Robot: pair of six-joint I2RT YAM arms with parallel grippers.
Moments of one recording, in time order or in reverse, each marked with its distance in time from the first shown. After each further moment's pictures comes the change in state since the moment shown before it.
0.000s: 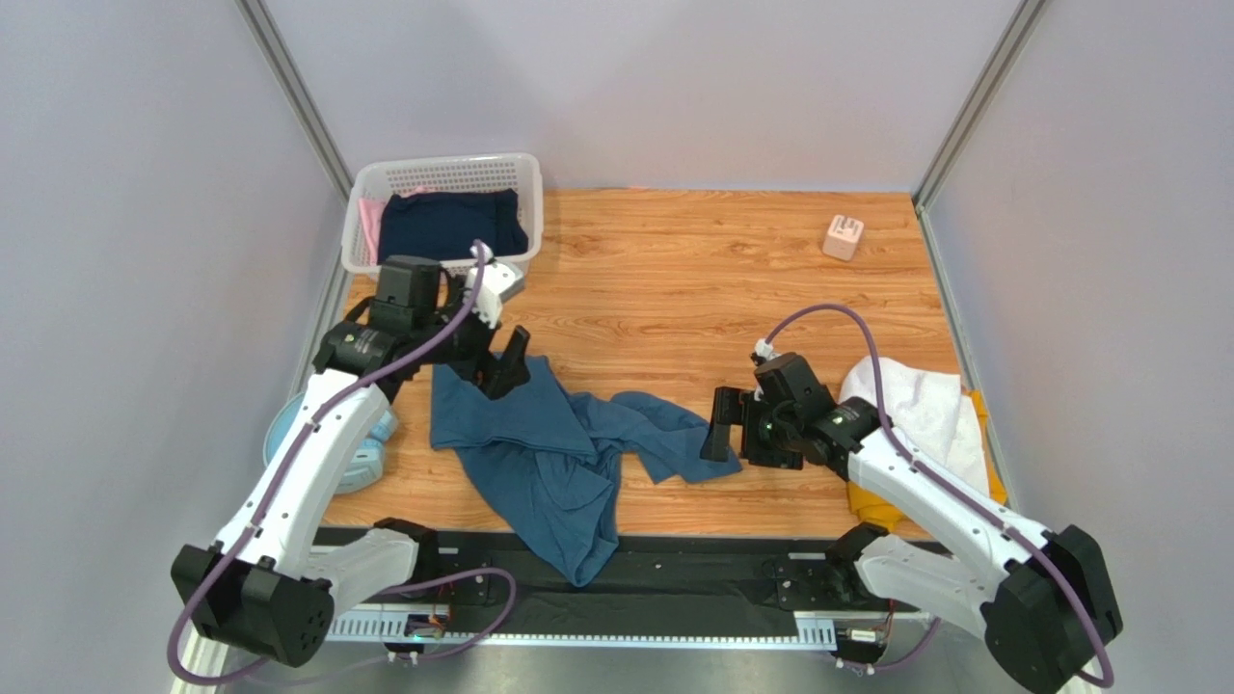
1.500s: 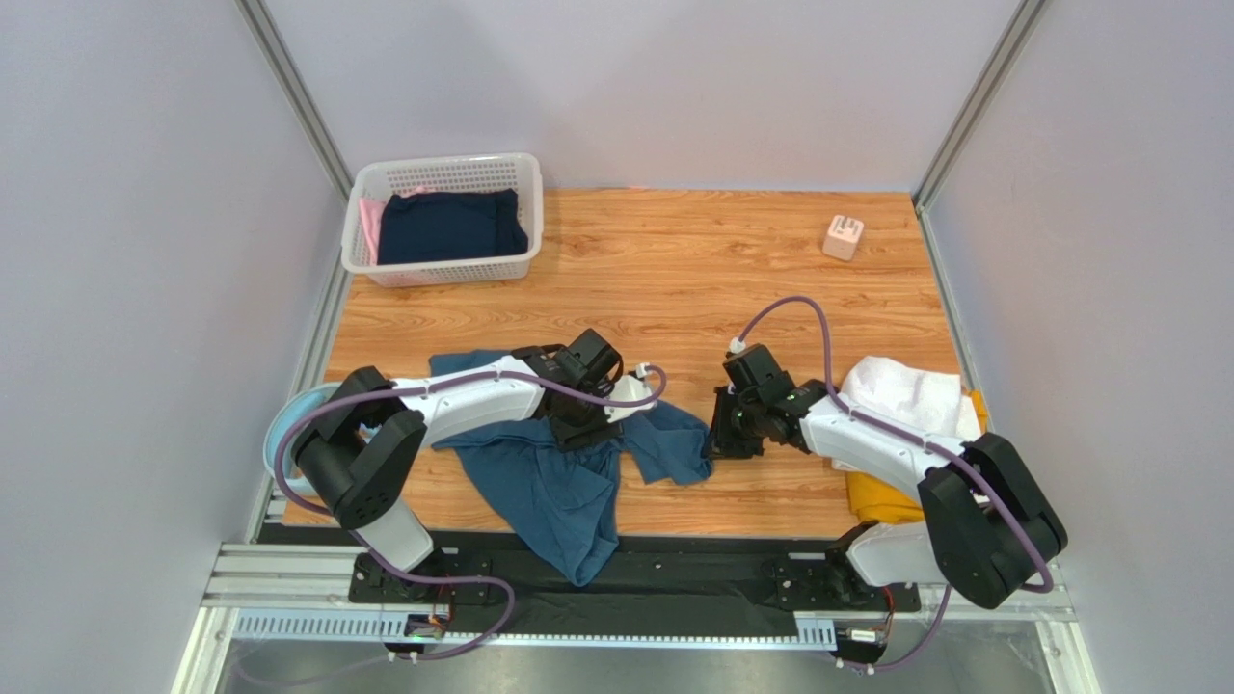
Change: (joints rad) left arm -0.584 0.553 -0.140 0.262 -0.411 0.178; right arm 0.001 0.338 0.006 0.241 -0.045 0.059
